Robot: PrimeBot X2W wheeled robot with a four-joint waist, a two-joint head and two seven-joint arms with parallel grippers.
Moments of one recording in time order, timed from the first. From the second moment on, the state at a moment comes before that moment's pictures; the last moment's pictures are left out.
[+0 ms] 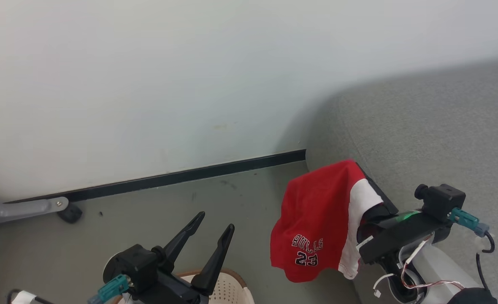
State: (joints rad) left arm -0.26 0.26 -0.56 0.13 -0.62 -0.12 -0.18; right arm -0.51 -0.24 0.56 0.43 0.77 0.12 -0.26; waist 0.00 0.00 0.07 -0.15
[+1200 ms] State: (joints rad) left arm -0.26 0.28 -0.62 0.11 -0.59 -0.13 -0.20; right arm -0.34 -0.29 0.33 0.08 0.64 0.12 -0.26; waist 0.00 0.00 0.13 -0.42
